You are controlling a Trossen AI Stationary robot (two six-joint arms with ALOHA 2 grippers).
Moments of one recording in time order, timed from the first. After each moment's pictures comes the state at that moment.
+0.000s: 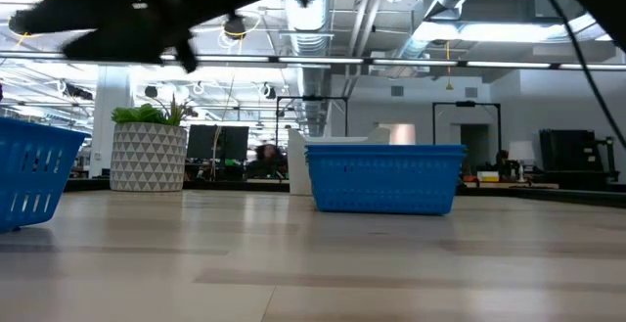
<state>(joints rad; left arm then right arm) -0.17 0.65 0.94 -1.17 -0.48 -0.65 0.20 2.36 1.95 0.00 0.03 0.10</state>
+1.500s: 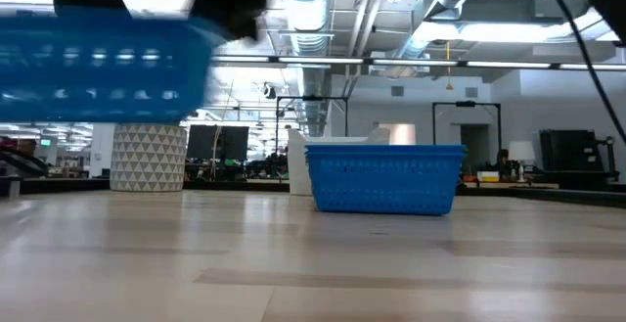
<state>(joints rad) -0.17 0.65 0.94 -1.17 -0.47 -0.68 0.22 2.39 2.24 -0.73 0.01 0.04</state>
